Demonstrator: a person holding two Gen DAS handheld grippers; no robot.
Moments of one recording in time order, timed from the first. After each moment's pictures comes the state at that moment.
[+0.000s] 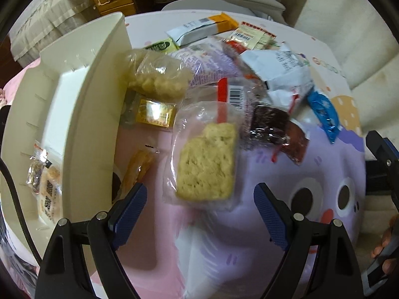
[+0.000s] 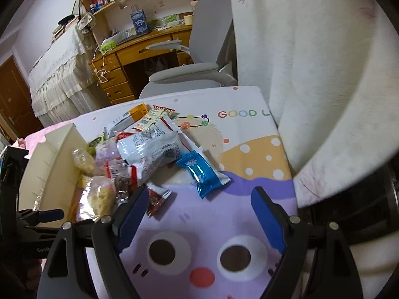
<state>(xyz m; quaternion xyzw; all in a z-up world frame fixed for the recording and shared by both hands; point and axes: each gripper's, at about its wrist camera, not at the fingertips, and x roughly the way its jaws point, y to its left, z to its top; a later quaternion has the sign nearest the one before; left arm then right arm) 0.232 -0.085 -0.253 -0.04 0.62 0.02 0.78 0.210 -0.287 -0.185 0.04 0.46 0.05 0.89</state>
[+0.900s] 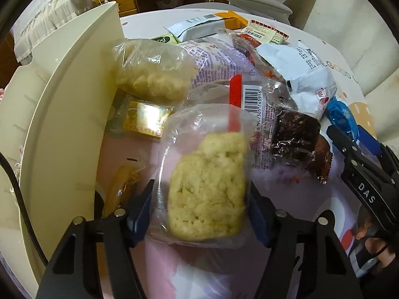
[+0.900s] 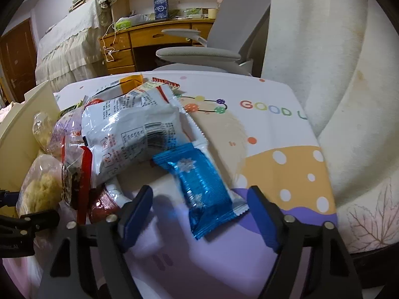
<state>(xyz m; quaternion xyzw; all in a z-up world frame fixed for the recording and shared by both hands) 0.246 -0.077 -0.295 -0.04 0.59 0.03 0.81 0.252 -0.257 -0.267 -0.04 0.44 0.08 0.89</state>
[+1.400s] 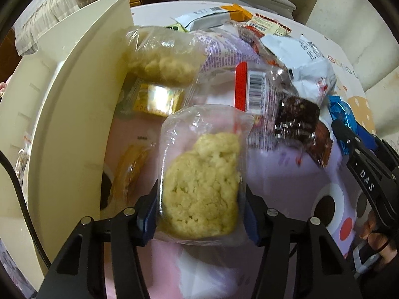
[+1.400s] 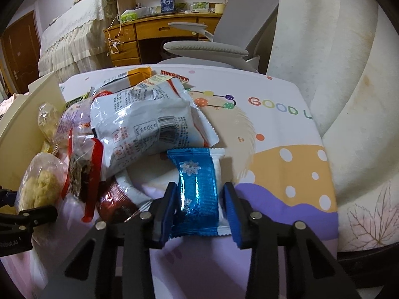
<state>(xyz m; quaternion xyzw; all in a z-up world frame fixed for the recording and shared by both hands) 0.224 -0.072 -0.286 -0.04 0.61 0.03 0.79 0.247 -0.248 -0.263 -0.06 0.46 0.09 0.88</state>
